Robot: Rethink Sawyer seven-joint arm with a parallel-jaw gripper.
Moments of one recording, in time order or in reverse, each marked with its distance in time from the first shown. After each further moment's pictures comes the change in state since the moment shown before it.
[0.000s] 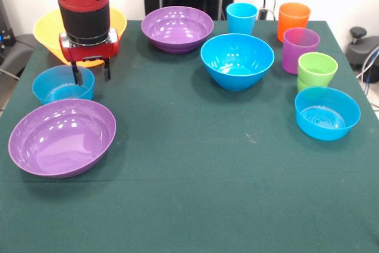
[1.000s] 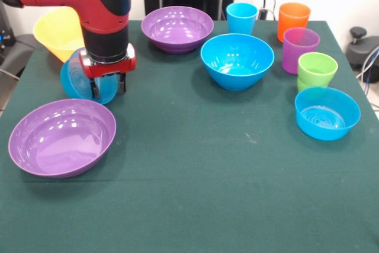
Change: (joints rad) arm 0.059 0.076 -0.015 -0.047 -0.047 0.000 0.000
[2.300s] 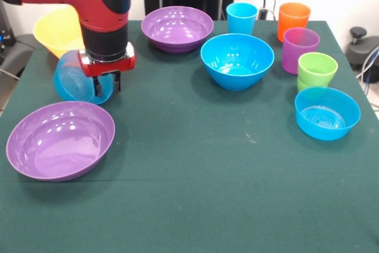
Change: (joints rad) arm 0.004 -0.013 0.000 0.000 0.002 0.009 0.000
